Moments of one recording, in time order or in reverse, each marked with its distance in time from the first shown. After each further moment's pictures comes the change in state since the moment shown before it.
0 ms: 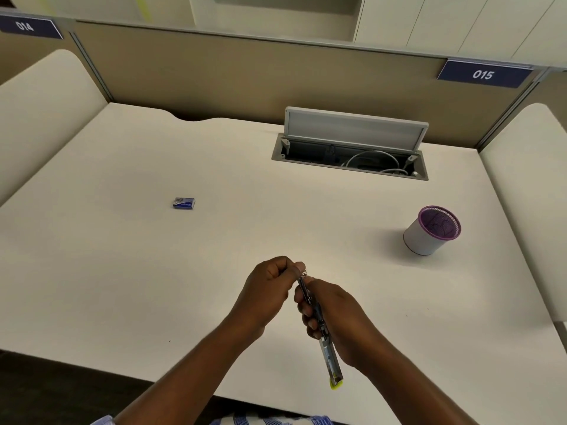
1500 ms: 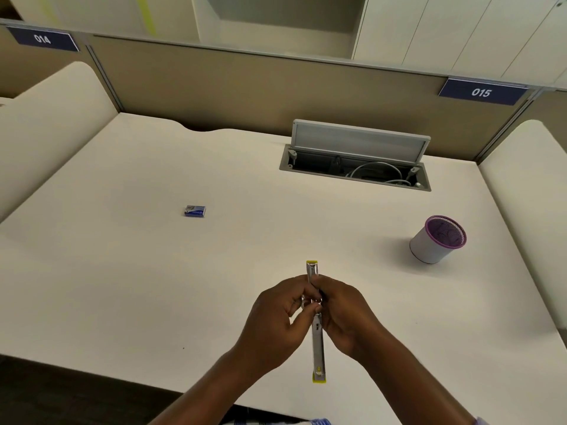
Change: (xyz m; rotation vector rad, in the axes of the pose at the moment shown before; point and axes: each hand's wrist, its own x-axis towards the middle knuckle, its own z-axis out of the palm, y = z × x) left_hand -0.042 -0.007 -0.019 0.435 0.064 0.642; right_hand 0.019 -0.001 0.020 0.221 0.079 -0.036
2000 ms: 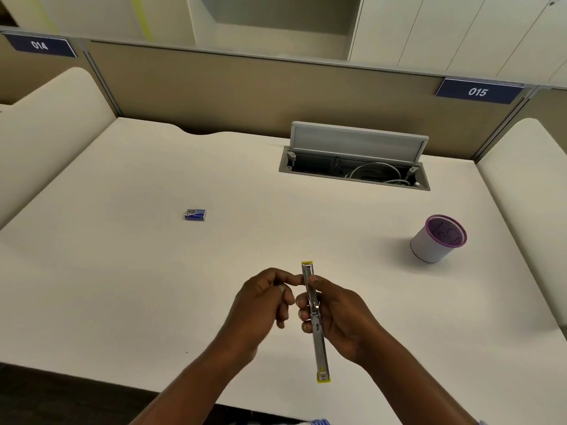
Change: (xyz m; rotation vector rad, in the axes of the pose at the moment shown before) left_hand 0.012 -0.002 -0.027 -0.558 -0.014 -0.629; right_hand 0.004 0.006 0.000 0.124 -0.135 0.061
